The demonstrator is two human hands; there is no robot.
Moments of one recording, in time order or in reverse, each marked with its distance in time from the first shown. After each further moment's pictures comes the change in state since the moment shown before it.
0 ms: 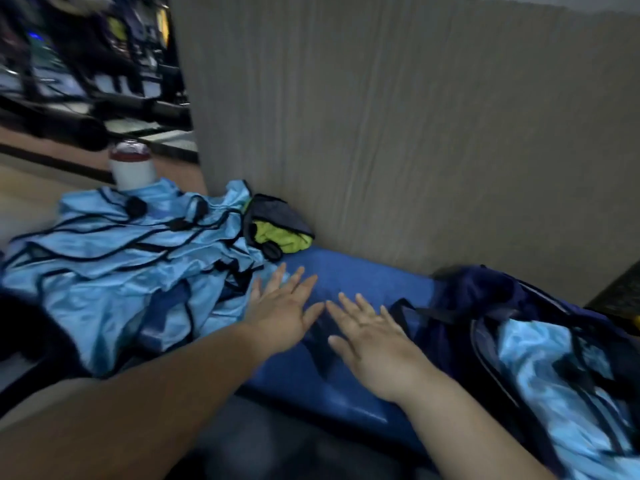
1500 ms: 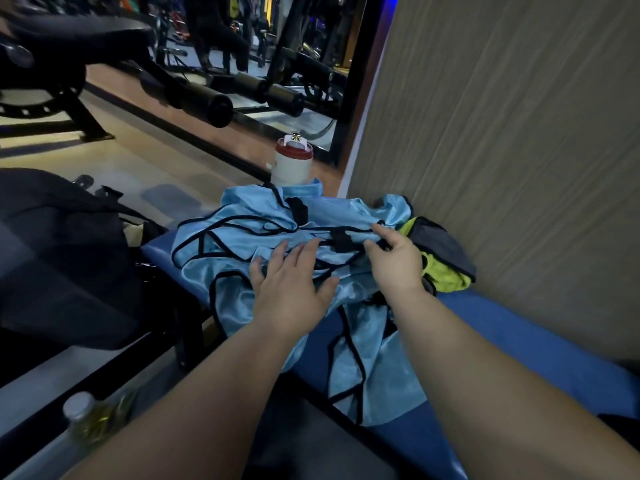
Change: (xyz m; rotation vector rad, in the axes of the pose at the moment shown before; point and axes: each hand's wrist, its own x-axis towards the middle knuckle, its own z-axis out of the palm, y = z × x) left_hand -0.020 -0.232 -0.046 -0.225 0.452 -0.406; right_hand 0.265 -0.190 -0.010 0.889 0.498 0.161
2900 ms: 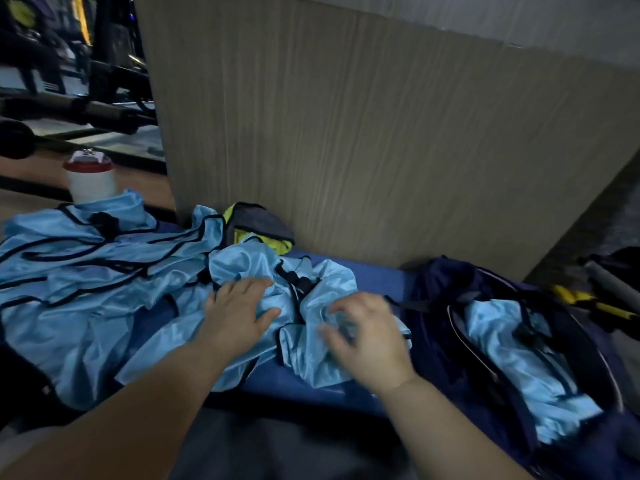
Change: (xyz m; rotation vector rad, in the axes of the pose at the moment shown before) left_hand -0.082 0.133 0.060 0.011 -0.269 0.445; right_hand -0.198 0.090 -0.224 -0.569 0.168 -0.267
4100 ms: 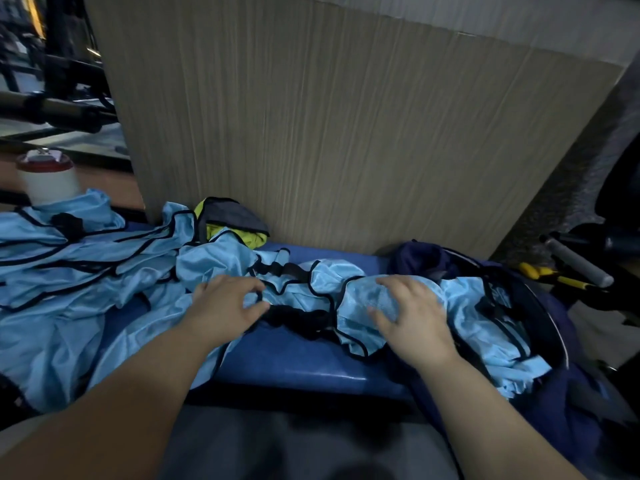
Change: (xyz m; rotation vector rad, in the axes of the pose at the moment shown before) left_hand 0.001 0.023 -0.011 -0.045 -0.039 0.073; right_hand -0.025 0.060 -0.062 -0.209 -0.030 0.314
